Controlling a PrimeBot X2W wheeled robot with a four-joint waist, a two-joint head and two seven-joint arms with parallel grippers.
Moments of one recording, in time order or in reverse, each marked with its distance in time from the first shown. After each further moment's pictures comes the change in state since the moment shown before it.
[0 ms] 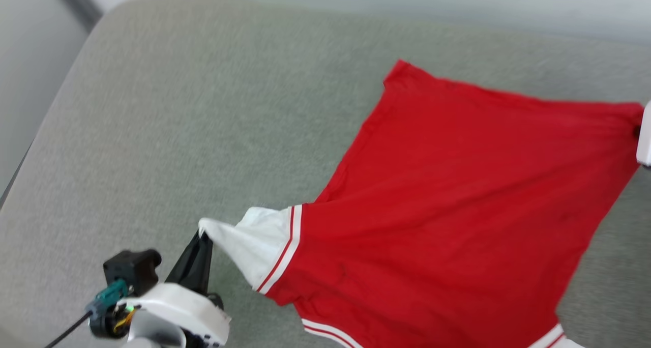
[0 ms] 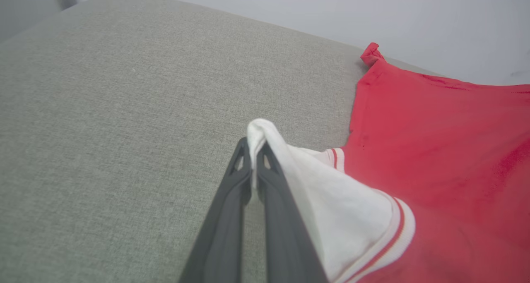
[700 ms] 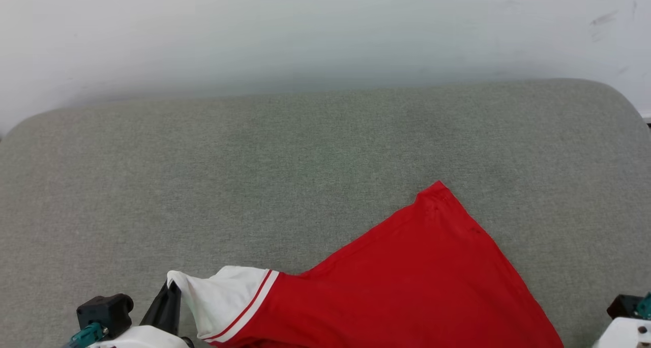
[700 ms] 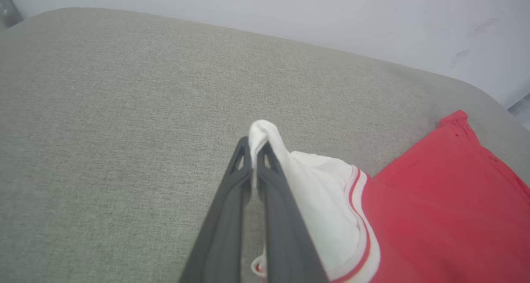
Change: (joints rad) left arm 0.183 0.065 0.046 -0.058 -0.039 0.105 0.022; right arm 0.917 0.137 -0.065 -0.625 0.156 0.000 0.350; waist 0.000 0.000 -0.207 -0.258
